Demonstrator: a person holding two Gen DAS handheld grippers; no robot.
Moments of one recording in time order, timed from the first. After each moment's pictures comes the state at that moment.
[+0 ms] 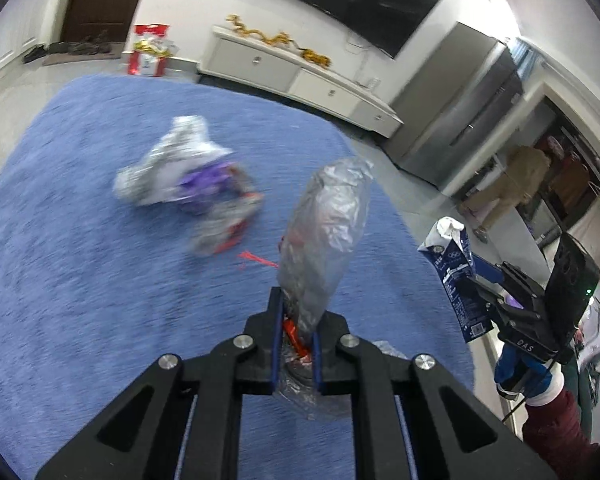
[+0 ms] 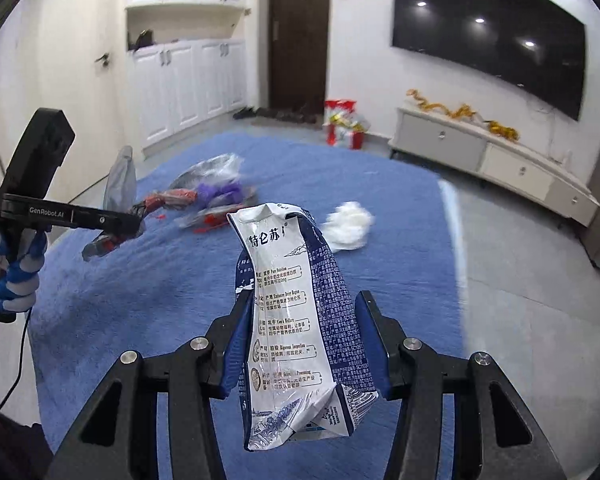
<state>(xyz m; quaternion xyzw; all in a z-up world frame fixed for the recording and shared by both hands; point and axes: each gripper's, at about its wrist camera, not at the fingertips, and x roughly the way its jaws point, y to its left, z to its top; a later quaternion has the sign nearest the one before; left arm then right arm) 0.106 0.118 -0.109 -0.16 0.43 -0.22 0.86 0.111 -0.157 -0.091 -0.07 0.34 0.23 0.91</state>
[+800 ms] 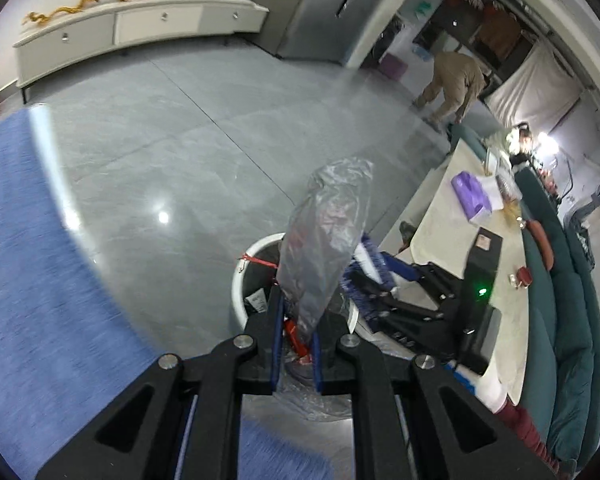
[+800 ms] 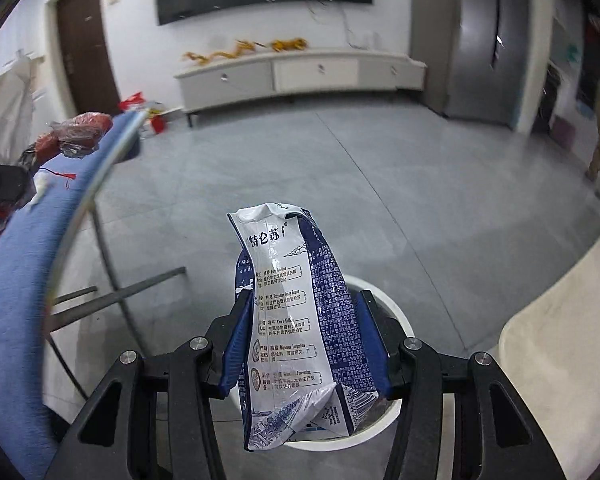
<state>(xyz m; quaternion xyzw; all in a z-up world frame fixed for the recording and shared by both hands) 0.173 -0.300 -0.107 0.02 0.51 -0.40 0.76 0.096 -0.460 -0.206 0.08 0.42 -0.07 0.90</state>
